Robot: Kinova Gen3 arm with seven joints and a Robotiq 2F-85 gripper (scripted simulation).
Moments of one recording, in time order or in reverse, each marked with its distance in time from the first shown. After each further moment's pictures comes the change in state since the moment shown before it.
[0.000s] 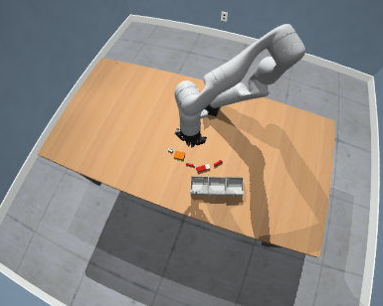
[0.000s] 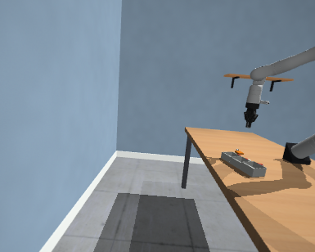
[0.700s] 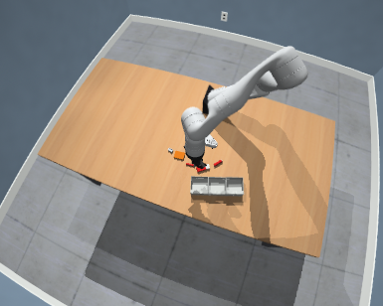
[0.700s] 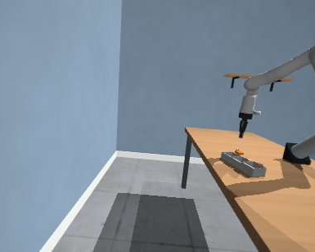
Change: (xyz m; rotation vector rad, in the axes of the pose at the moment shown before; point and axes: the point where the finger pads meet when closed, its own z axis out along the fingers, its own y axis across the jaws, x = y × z) arm -0.053 0.037 0.063 -0.021 -0.030 0.597
